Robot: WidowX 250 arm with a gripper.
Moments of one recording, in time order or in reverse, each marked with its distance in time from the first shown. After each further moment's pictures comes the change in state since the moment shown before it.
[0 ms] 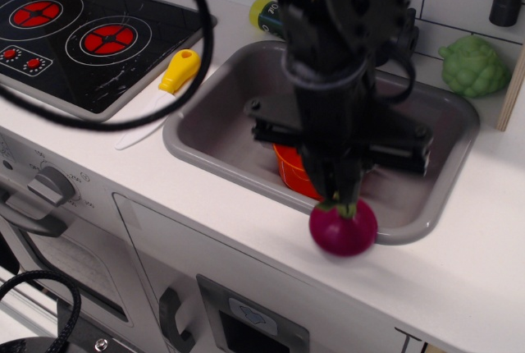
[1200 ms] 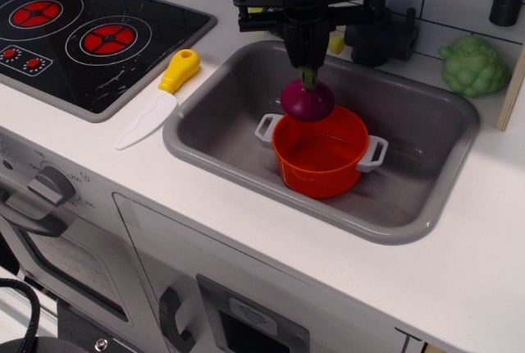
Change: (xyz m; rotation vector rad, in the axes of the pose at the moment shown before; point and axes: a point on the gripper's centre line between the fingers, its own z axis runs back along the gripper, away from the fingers) arm 0.113 0.052 -0.030 0.114 -0.035 0.308
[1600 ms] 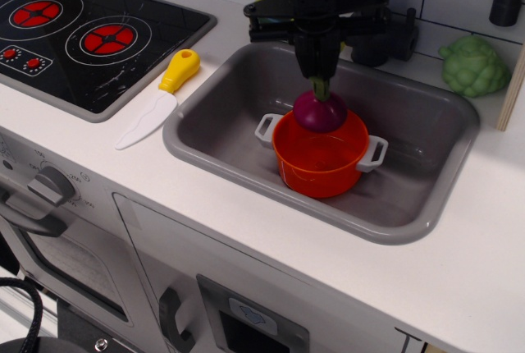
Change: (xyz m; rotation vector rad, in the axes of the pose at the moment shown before) arm -0.011 -0.009 -0.002 -0.024 0.034 -0.016
